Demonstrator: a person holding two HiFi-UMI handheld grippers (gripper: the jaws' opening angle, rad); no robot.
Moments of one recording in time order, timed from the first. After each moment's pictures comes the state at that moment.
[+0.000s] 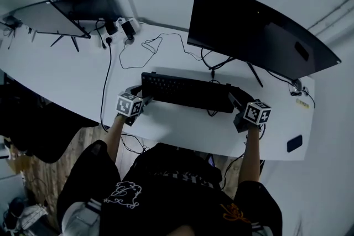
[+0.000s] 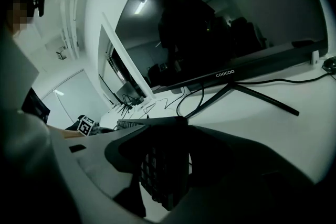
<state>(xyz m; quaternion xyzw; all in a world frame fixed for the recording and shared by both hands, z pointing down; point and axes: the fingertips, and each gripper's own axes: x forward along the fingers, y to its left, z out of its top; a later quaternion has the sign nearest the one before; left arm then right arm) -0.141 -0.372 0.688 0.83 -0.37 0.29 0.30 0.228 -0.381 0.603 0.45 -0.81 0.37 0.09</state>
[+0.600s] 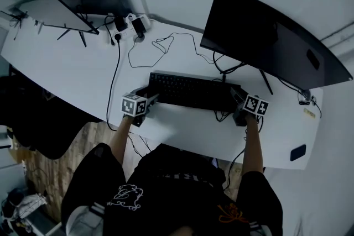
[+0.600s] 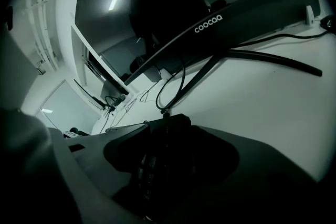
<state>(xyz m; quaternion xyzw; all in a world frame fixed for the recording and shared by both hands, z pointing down) -0.162 -0.381 0.717 0.80 -0.41 0.24 0.36 0.217 -0.438 0.689 0.48 -0.74 0.46 0.10</state>
